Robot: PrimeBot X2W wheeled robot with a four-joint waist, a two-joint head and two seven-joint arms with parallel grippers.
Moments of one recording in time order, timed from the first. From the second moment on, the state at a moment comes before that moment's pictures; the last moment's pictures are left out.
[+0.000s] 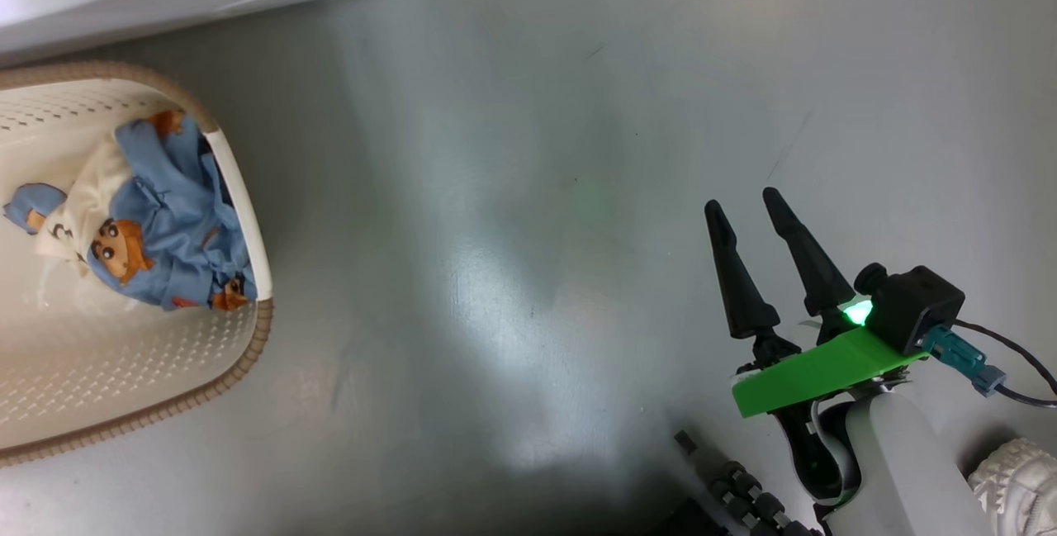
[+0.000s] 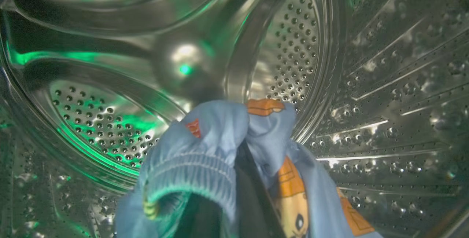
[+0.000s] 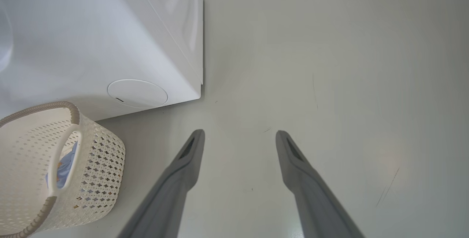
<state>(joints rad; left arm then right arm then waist) -1.41 0.45 -0.06 0.59 -0.19 -0.12 -0.26 -0.34 -0.05 0.14 0.21 0.35 0.13 -0.26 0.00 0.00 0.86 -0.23</state>
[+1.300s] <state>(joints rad) -1.01 0.28 0.01 0.55 -0.25 -0.12 -0.26 -0.34 -0.05 0.06 0.24 0.28 0.13 -0.26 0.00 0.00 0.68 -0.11</state>
